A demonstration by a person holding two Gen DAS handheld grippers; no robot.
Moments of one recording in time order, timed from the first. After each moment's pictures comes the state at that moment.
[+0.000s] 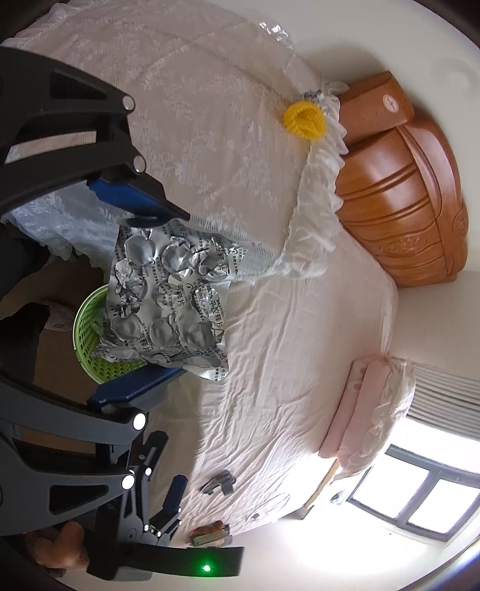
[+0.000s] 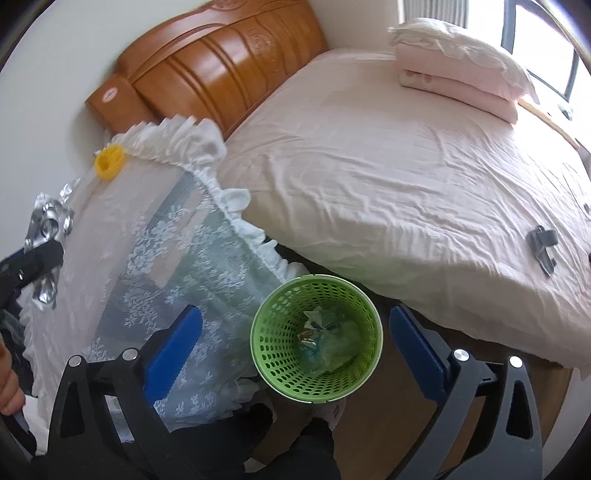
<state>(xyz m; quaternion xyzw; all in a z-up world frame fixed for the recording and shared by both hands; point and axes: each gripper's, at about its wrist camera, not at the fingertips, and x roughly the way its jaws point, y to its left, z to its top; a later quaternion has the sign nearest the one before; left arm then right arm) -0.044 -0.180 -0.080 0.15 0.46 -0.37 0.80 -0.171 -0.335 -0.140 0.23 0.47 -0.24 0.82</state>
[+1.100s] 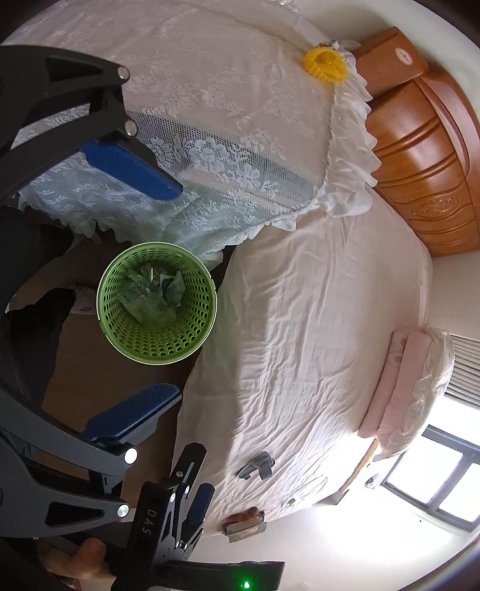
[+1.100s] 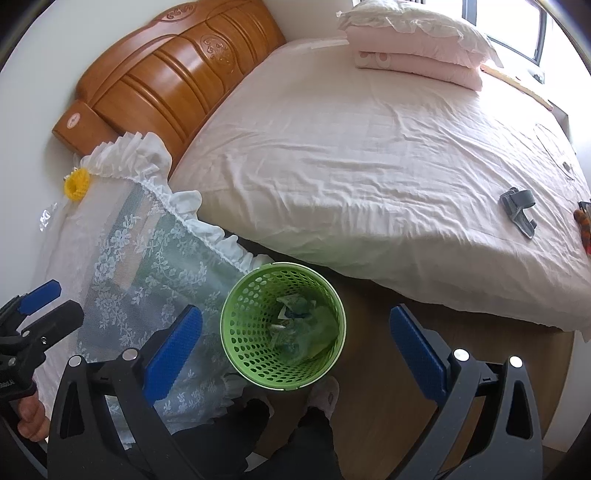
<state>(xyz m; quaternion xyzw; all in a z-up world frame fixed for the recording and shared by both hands) -0.084 -0.225 -0.120 0.17 0.51 -0.39 0.75 -0.220 -0.373 -0.149 0.27 0.47 -0.27 0.80</state>
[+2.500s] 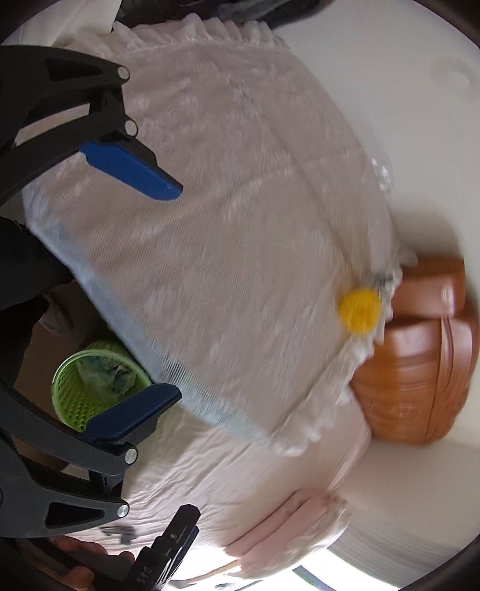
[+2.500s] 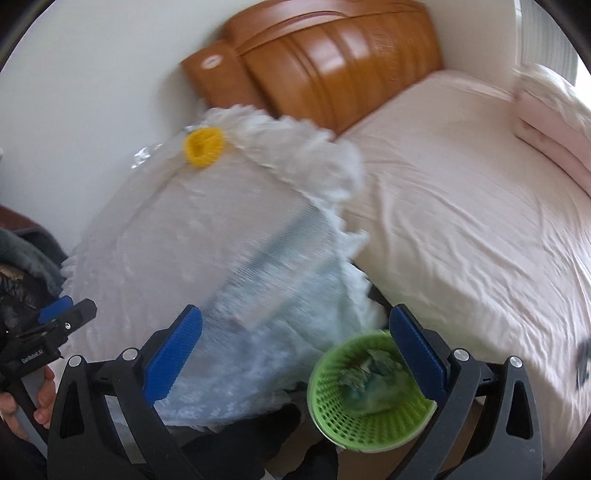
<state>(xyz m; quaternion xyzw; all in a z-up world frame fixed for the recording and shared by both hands) 0.015 -0.036 -0.100 0.02 0.51 -0.10 0.85 -0.012 -0.287 -0.117 0.16 0.48 -0.03 0.86</state>
